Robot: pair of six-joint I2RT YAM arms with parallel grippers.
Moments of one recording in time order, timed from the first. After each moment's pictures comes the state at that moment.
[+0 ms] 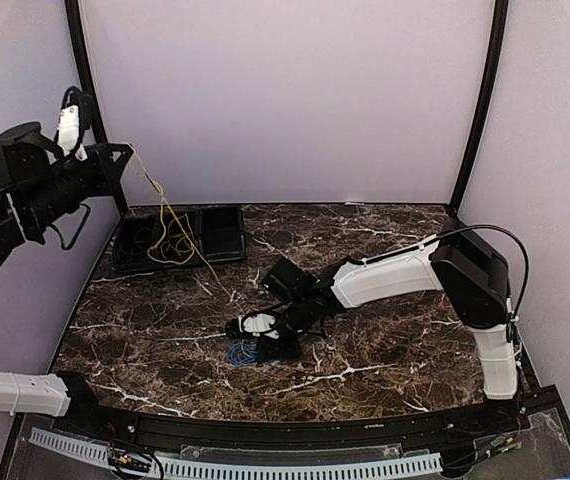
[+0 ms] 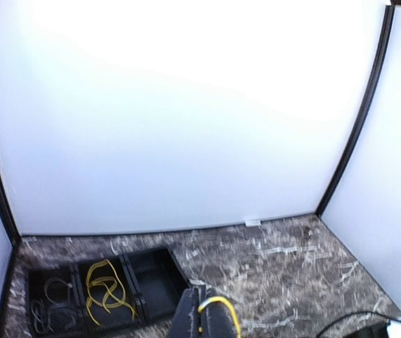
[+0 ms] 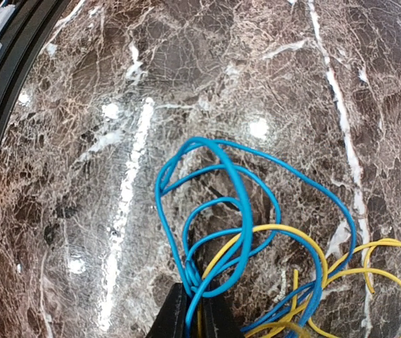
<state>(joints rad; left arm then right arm) -0.67 0.93 1.25 -0.43 -0.34 -0.26 1.05 2.14 1.43 -0.38 -0.47 -0.61</state>
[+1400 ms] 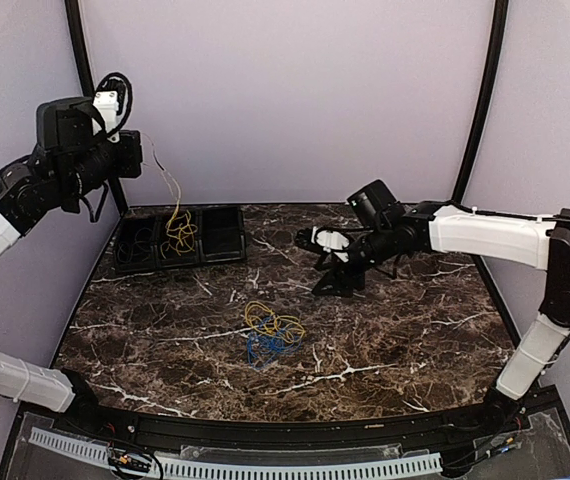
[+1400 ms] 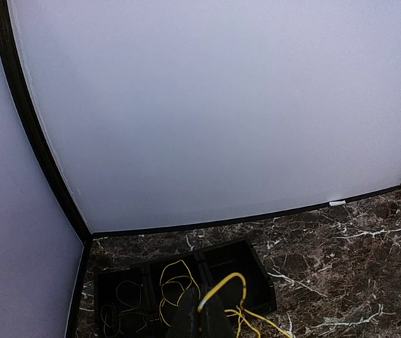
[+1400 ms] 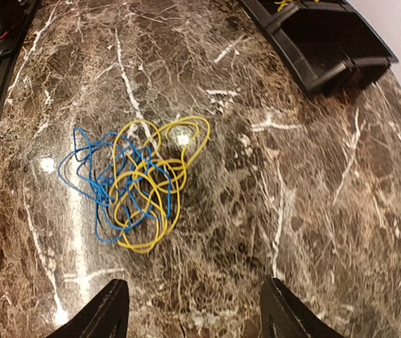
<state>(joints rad) -0.64 1.15 1.46 -0.51 -0.58 -0.07 0.75 1.68 1.29 -0.51 -0.43 -0.60</state>
